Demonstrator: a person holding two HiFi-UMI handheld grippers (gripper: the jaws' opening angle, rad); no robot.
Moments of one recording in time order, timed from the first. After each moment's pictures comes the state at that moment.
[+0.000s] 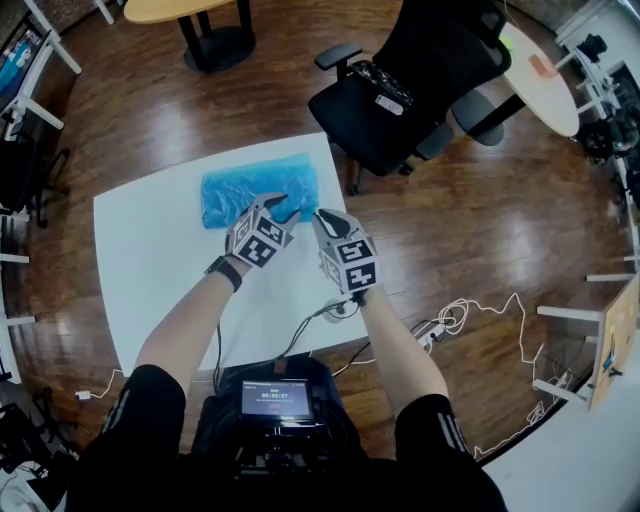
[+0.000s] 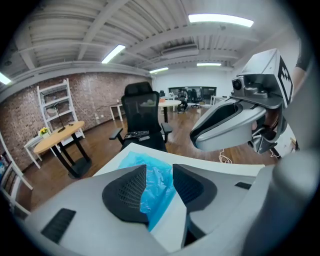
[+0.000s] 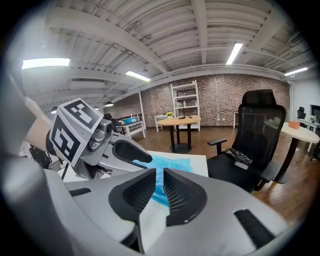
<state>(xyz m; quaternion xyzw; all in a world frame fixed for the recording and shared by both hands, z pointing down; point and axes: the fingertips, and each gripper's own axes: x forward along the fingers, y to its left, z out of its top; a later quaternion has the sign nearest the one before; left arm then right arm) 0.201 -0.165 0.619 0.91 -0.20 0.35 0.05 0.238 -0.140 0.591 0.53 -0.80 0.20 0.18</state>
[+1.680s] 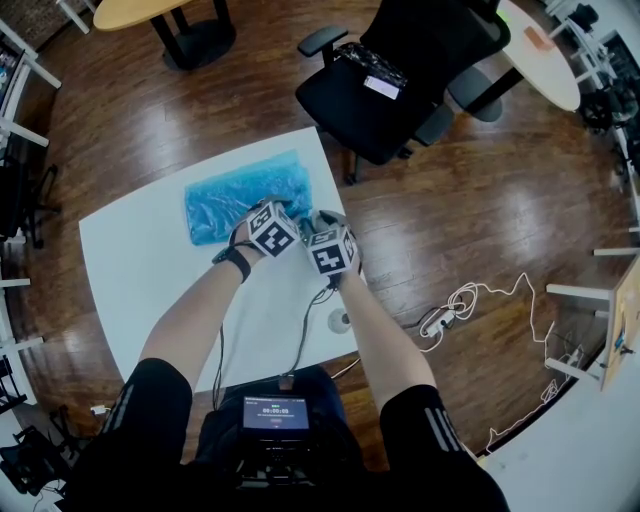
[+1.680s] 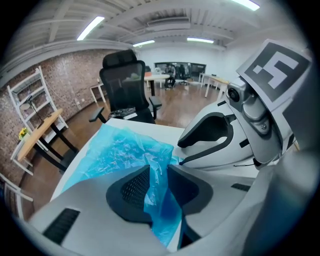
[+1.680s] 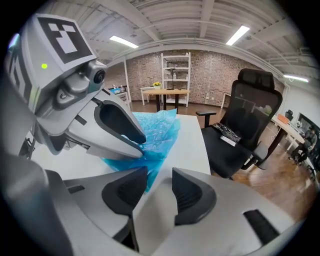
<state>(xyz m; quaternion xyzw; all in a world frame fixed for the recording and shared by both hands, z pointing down) 0.232 -0.181 0.727 0.87 -0.10 0.48 0.06 0.258 -0.168 0.725 0.56 -0.71 0.28 0.32</state>
